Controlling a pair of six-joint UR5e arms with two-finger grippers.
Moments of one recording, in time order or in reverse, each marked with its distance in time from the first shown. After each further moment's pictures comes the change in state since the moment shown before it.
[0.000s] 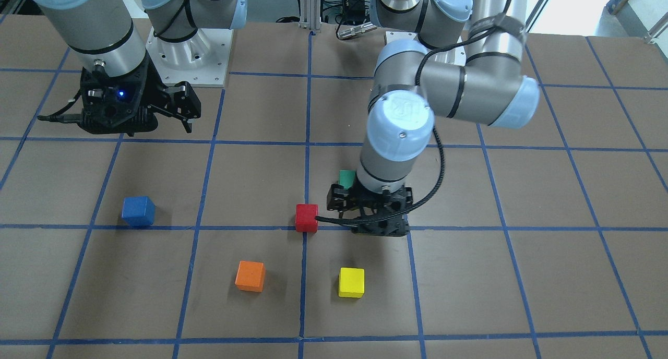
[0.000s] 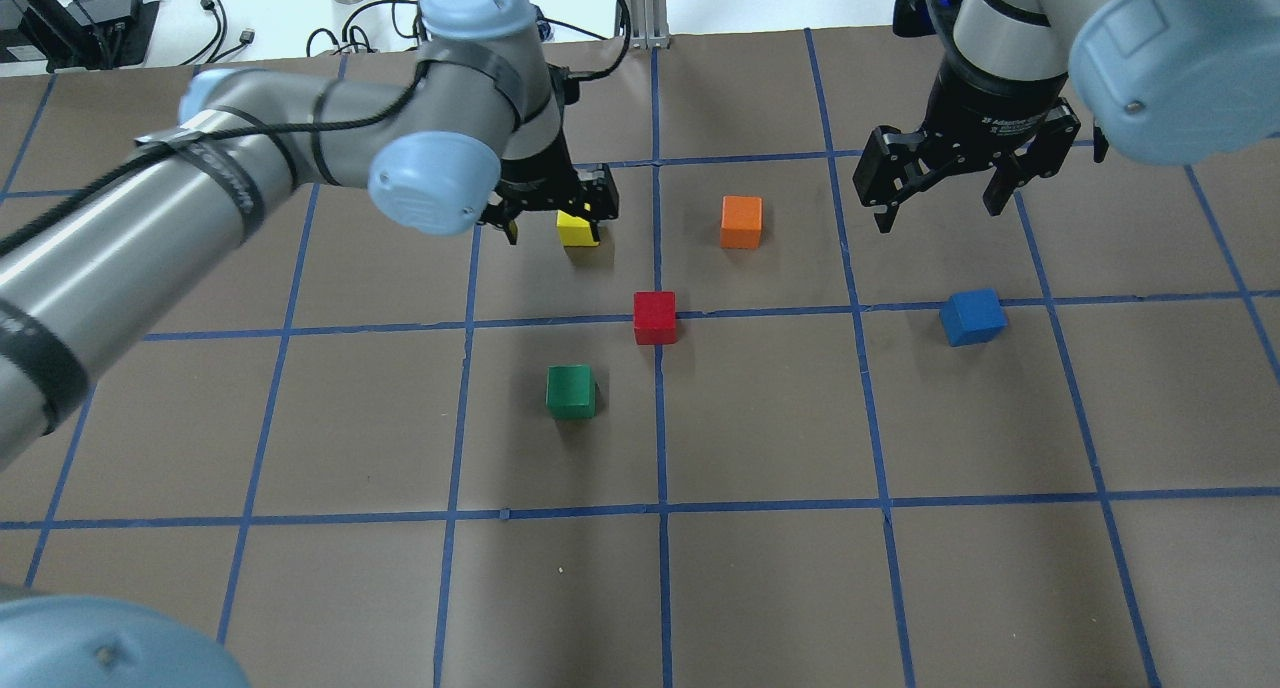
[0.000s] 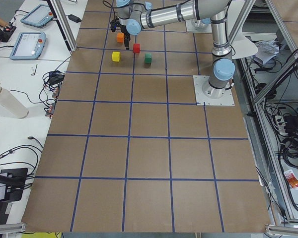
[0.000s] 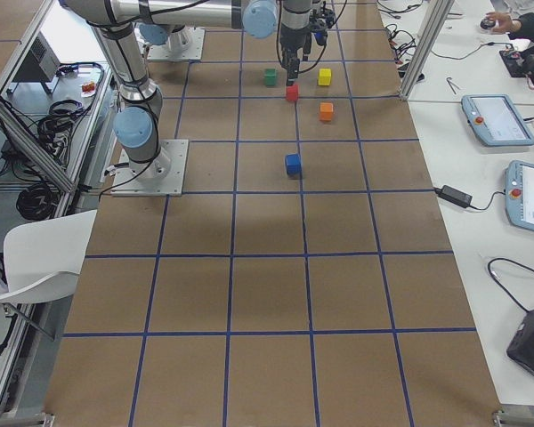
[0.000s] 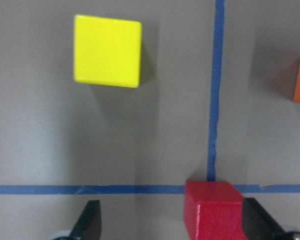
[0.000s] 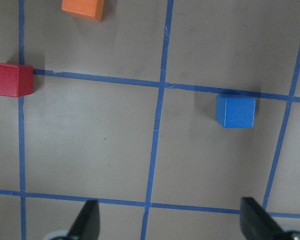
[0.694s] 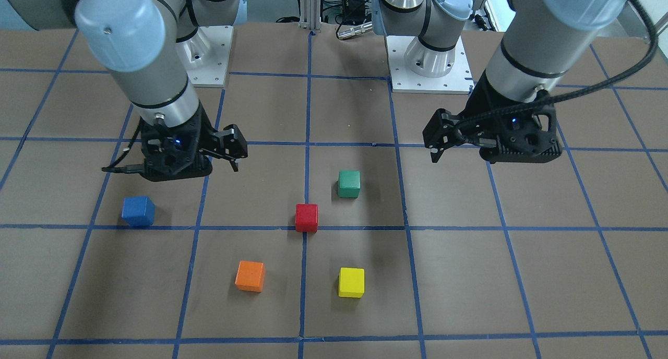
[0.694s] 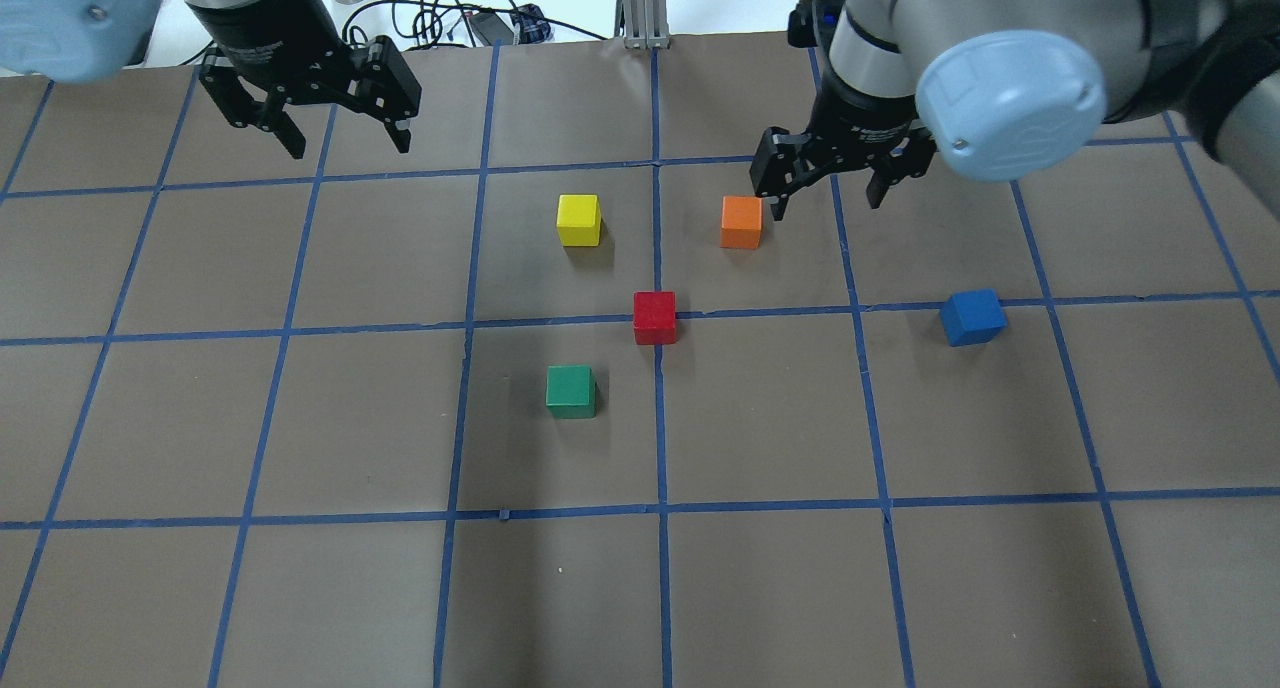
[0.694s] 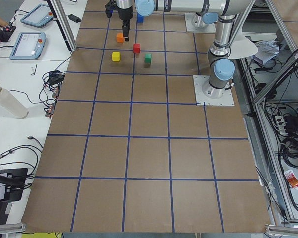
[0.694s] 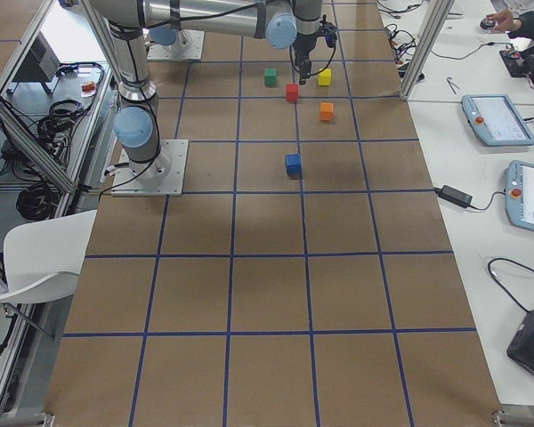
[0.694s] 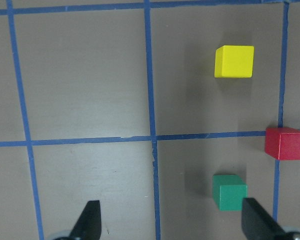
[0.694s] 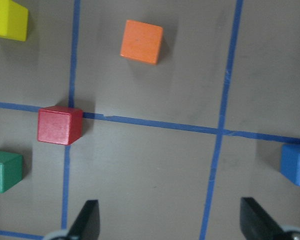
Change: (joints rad) left arm 0.191 0.210 0.158 -0.334 0.010 0.134; right arm 0.130 0.150 -0.013 -0.194 0.084 0.107
